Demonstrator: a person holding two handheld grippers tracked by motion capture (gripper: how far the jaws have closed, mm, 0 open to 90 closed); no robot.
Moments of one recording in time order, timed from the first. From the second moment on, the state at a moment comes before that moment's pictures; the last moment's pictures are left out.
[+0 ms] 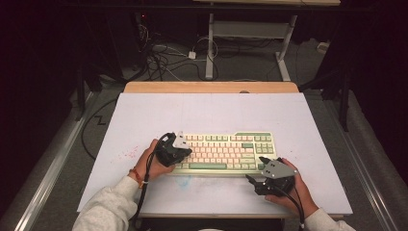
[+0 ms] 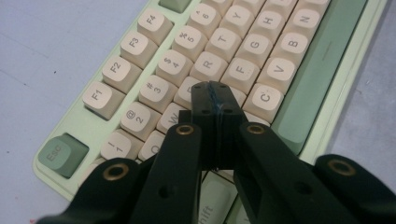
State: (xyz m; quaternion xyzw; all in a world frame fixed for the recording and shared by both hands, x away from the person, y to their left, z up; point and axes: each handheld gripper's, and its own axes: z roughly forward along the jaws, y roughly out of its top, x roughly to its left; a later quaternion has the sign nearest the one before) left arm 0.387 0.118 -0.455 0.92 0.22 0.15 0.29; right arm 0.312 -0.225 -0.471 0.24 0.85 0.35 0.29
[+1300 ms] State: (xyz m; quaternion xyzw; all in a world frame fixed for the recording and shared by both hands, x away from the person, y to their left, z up) left arm 0.378 0.135 -0.436 0.90 0.23 0.18 0.33; right arm 0.312 -0.227 -0.469 0.25 0.85 0.36 0.29
